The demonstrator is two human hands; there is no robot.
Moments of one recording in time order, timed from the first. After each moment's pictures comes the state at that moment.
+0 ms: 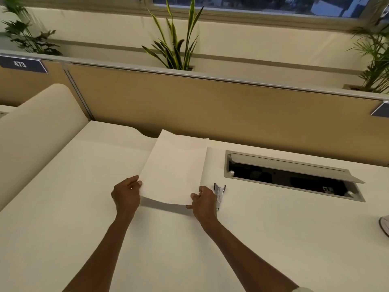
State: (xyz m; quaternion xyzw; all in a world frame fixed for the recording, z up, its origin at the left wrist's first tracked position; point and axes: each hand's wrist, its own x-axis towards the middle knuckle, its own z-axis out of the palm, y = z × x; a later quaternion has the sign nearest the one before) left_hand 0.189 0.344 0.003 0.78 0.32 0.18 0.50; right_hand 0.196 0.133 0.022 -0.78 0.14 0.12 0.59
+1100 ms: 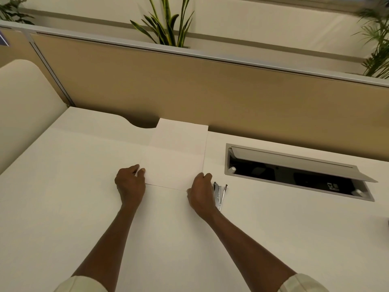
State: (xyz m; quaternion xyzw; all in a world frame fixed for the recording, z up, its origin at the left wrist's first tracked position) left_hand 0.258 0.339 -0.052 0.85 0.29 0.20 0.40; right_hand 0.249 0.139 -0.010 -0.94 0.02 0.10 0.32
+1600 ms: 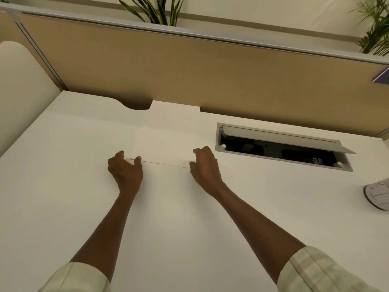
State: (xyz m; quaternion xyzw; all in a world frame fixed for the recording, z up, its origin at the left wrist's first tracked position) left_hand 0.219 0.322 -0.052 0.86 0.30 0.22 0.36; right_hand 0.231 0.097 0.013 -0.95 -0.08 0.02 0.29
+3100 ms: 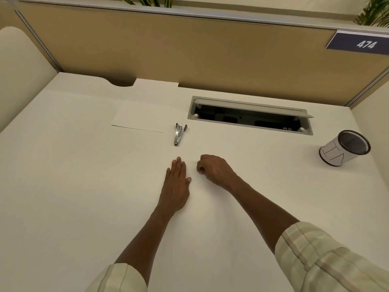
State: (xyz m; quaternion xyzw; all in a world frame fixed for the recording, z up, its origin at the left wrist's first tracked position) left_hand 0.054 0.086 -0.071 0.98 -0.02 -0.02 0.19; right_hand 0.135 -0.078 -0.023 -0.94 -0.29 0.08 0.17
